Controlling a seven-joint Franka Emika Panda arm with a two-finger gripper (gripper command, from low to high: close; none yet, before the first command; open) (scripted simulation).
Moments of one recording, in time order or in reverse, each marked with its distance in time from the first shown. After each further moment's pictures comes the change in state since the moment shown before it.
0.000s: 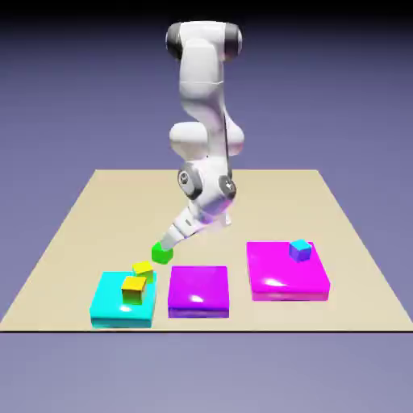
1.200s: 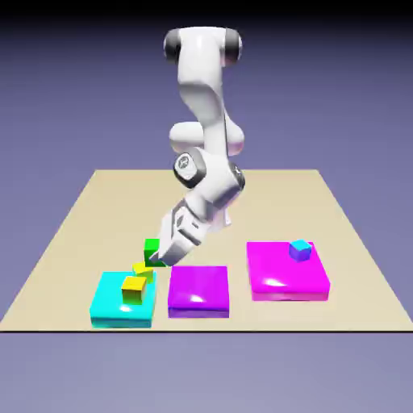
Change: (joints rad) arm -0.017 0.106 0.023 0.564 -0.042 -0.035 -0.652
